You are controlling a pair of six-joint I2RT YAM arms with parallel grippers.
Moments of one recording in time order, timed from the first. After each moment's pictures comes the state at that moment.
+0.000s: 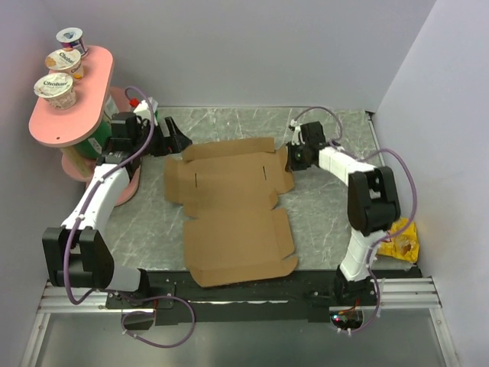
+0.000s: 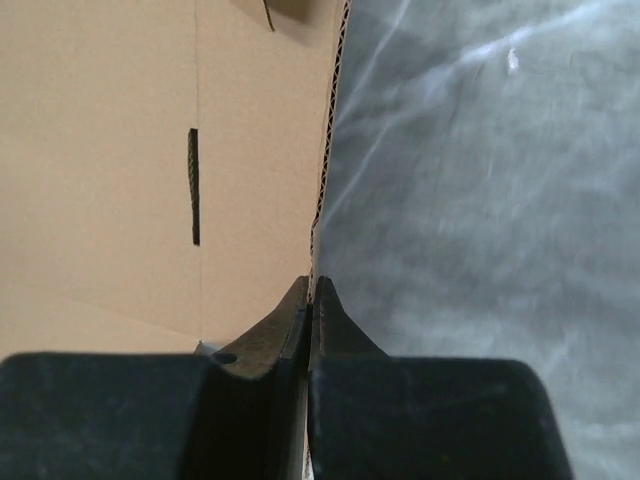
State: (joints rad) left arm -0.05 1.39 1.16 -0.22 0.47 -0.33; right arm 0.22 1.89 1.32 -0.36 -0.23 0.10
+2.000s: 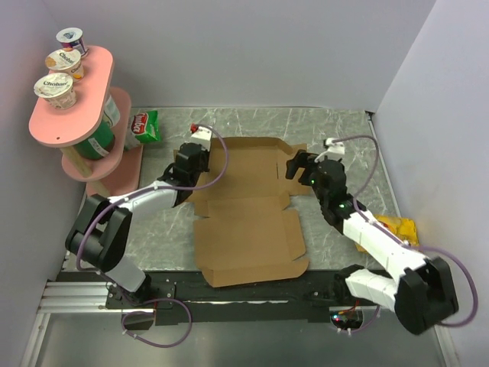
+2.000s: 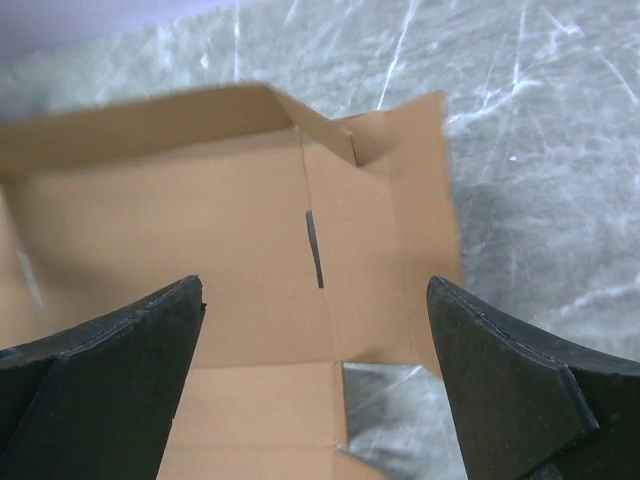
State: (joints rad) left arm -0.49 1.59 0.93 0.34 -0.31 -0.02; right arm 0.40 1.13 0.65 0.20 0.25 0.39
